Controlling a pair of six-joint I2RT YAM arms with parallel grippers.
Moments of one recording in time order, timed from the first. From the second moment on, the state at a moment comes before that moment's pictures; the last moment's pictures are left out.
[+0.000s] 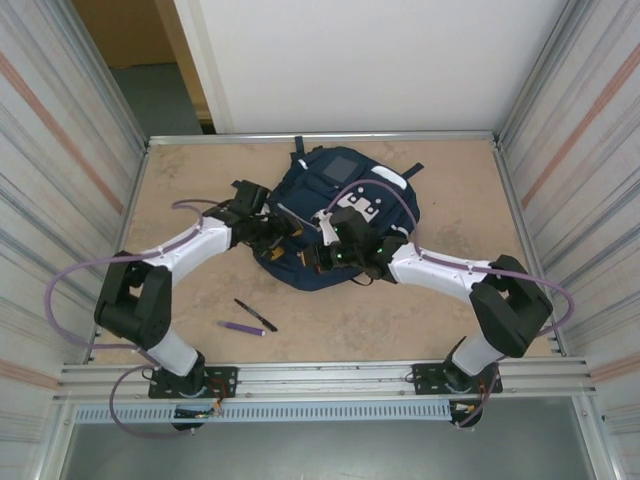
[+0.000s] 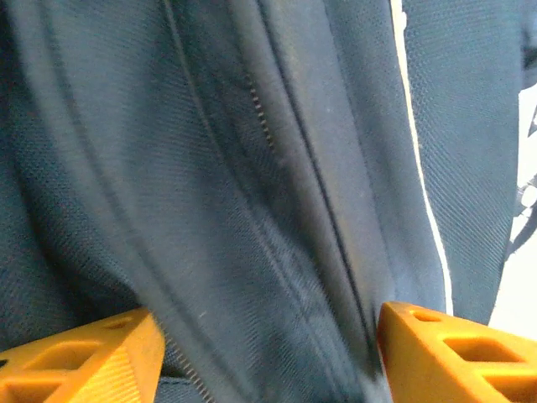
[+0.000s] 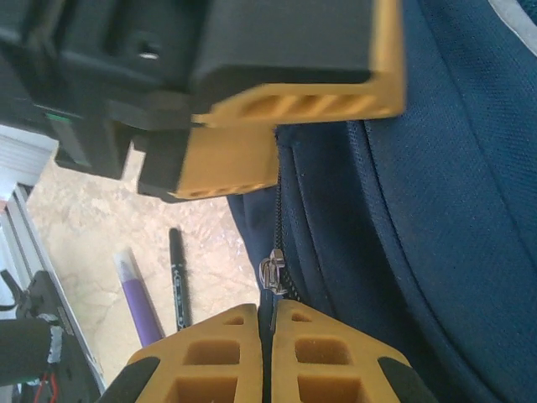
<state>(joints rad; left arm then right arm) -0.45 1.61 1.06 -0.46 0.36 -1.10 0.83 1.56 0.95 -0.06 -0.28 0.52</state>
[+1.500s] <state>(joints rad) -0.23 1.74 1.12 -0.37 0.74 -0.89 0.44 1.34 0.68 -0.10 -0.04 0.44</state>
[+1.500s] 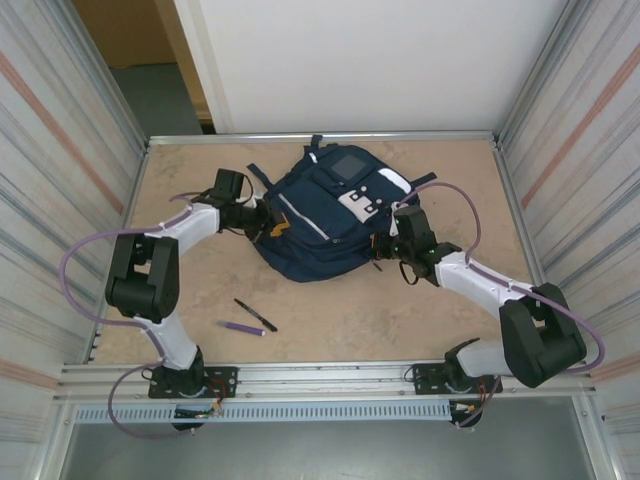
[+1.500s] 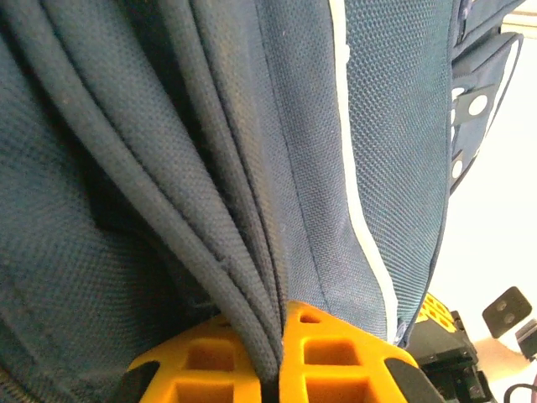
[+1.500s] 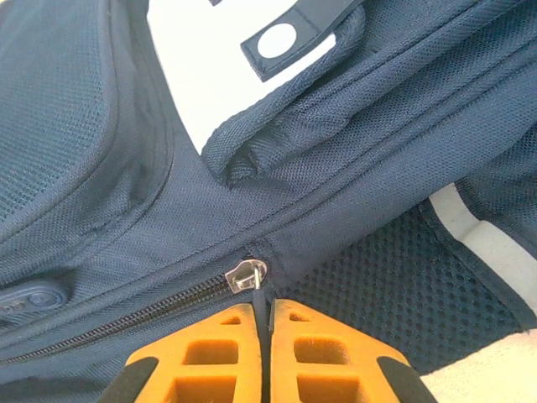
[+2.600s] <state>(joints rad) -0.42 1.70 1.28 -0.66 0.41 -0.71 0.75 1.39 0.87 -0.31 0.22 0.08</state>
